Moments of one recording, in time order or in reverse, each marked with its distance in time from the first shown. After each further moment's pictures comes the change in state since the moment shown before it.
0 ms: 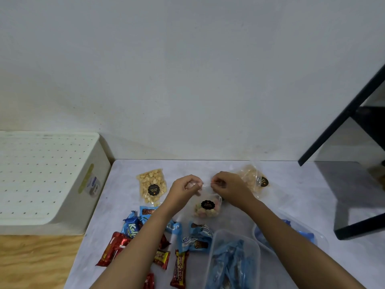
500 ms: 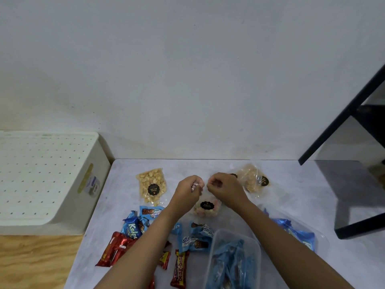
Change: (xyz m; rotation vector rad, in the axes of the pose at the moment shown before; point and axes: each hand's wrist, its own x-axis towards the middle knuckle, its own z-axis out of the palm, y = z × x) left_hand 0.000 0.000 0.014 0.234 0.054 0.040; right_hand 0.000 -0.010 0.015 0.049 0.063 0.113
